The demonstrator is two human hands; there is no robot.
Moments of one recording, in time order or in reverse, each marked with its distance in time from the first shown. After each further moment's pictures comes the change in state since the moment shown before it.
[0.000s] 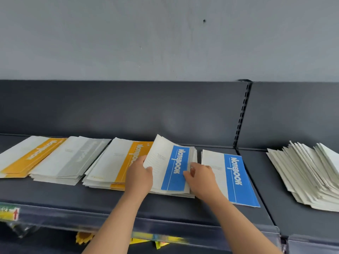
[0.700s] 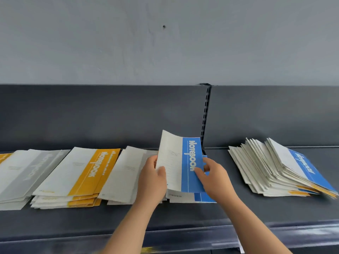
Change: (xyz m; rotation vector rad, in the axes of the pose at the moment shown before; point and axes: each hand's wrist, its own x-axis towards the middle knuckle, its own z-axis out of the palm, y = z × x) left_hand -0.036 0.075 0.065 -0.270 -0.183 0.168; right_hand -0.027 0.063 -0.084 0.220 0.245 0.031
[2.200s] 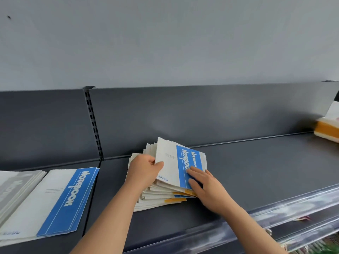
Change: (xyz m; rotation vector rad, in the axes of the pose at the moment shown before) left_hand -0.010 0.173 0.270 0.128 -0.329 0.056; right_hand 0.009 0.207 -0.267 -0.325 -0.130 -0.064
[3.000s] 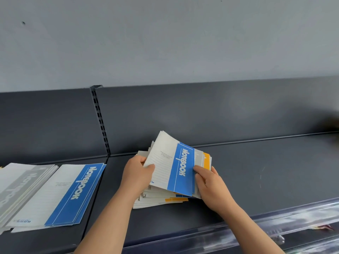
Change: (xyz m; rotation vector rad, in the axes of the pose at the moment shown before) left_hand -0.018 -0.002 -0.002 -0.099 0.150 -0.138; right_hand 0.014 0.014 0.012 0.176 0.112 0.010
